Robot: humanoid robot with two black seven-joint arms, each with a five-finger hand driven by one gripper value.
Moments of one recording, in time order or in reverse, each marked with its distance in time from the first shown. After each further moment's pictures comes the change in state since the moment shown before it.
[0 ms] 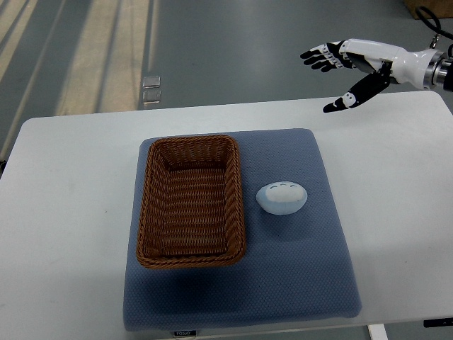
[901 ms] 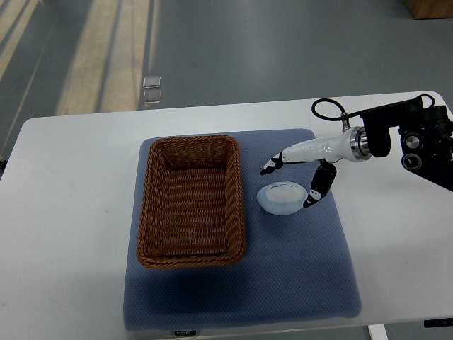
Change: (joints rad) left arm 0.000 0.000 0.000 0.000 0.000 0.000 0.000; right arm -0.041 0.160 -0.204 0.129 -0.375 0.054 -0.111
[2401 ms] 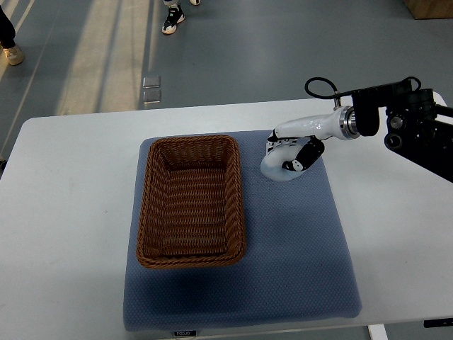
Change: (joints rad) left arm 0.000 0.000 -0.001 0.000 0.000 0.000 0.000; right arm 0.095 0.091 0.032 -0.157 -0.030 -0.021 0.005
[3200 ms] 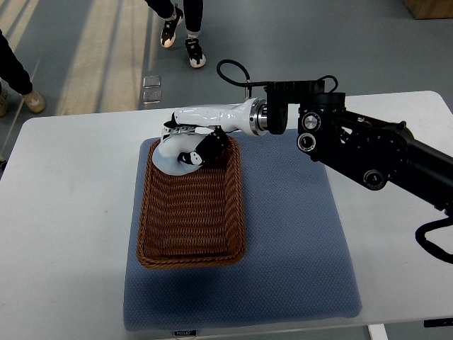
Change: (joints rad) left arm 0.000 0.000 0.000 0.000 0.000 0.000 0.000; right arm -0.024 0.400 0.131 -0.096 0.028 -0.115 -0.001
